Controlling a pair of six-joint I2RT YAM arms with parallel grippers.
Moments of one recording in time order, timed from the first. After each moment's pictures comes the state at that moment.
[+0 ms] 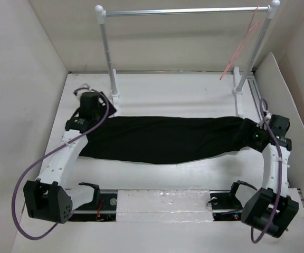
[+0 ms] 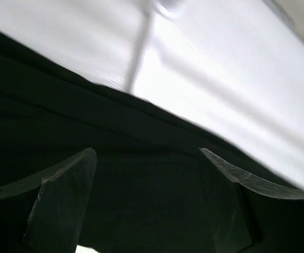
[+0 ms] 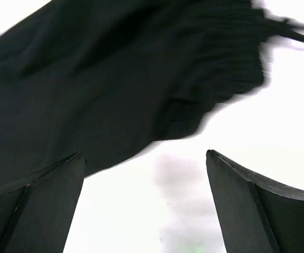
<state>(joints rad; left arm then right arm) -0.09 1.14 0.98 -0.47 -0.20 -0.70 -0.39 0.97 0.78 -0.72 -0.35 0.10</state>
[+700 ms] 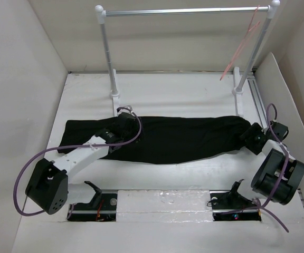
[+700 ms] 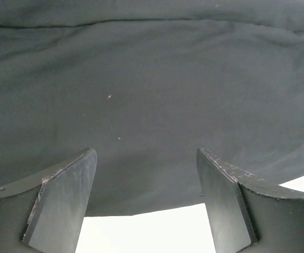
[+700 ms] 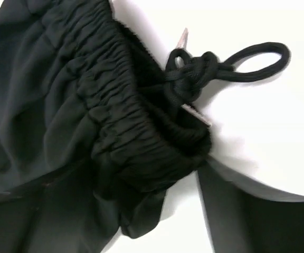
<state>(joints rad) -0.61 1.24 0.77 -0.35 -0.16 -0.68 -0.60 1.34 0.59 -0.17 -0.40 0.34</state>
